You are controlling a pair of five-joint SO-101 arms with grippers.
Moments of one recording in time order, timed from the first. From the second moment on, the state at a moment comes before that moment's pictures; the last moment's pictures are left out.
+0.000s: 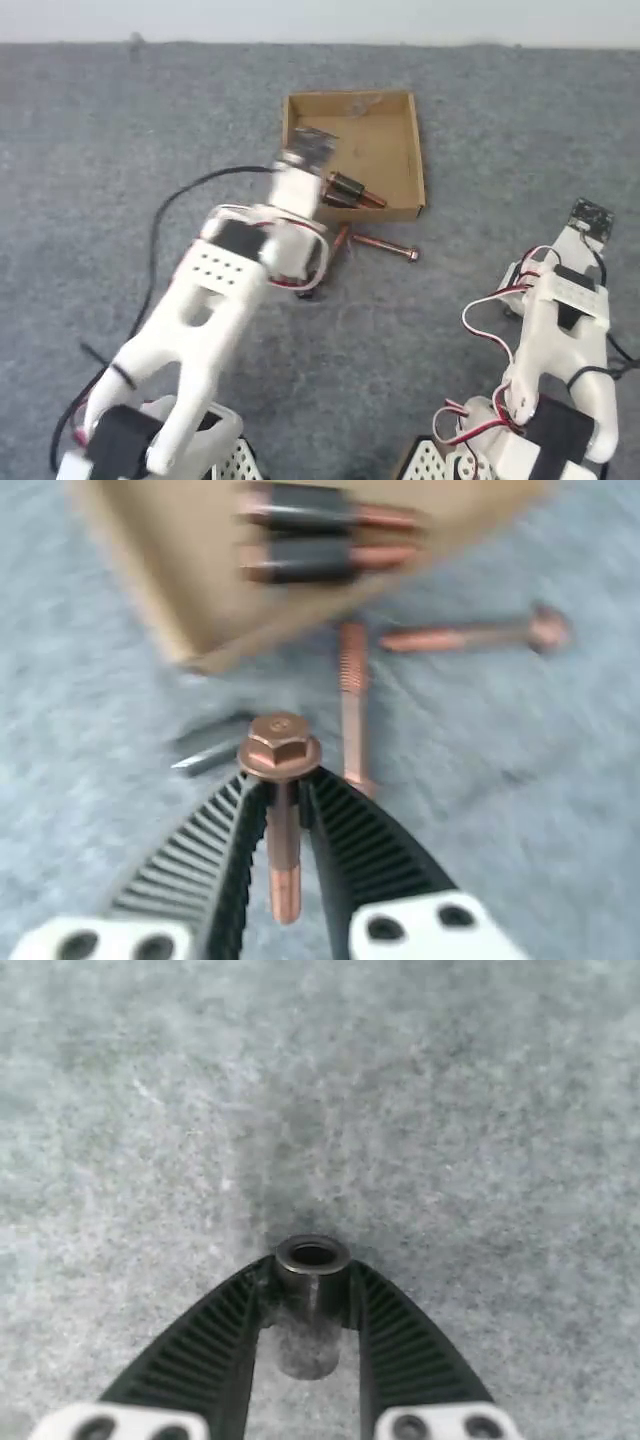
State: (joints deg) left arm 13.8 -21.2 41.5 54.5 5.8; right arm 21.0 -15.4 54.9 41.7 -5.2
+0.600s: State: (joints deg) left arm -20.6 -28.3 66.2 37.5 8.0; right arm 9.4 -15.4 53.6 36.5 -5.2
